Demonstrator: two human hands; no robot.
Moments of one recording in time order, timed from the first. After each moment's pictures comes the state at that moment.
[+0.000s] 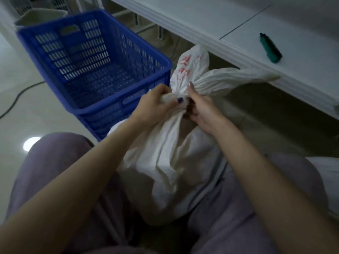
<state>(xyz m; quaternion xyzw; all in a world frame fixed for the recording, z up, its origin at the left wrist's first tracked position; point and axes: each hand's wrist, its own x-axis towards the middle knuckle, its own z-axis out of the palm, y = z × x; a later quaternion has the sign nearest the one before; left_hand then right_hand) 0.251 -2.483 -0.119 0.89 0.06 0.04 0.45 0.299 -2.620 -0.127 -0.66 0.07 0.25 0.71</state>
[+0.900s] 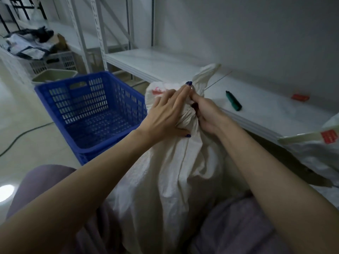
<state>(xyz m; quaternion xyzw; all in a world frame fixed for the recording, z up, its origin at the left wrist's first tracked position) 0.240 -2.504 -0.028 0.94 -0.20 0.27 0.10 0.298 -2.633 -0.005 -0.66 -0.04 0.17 0.73</state>
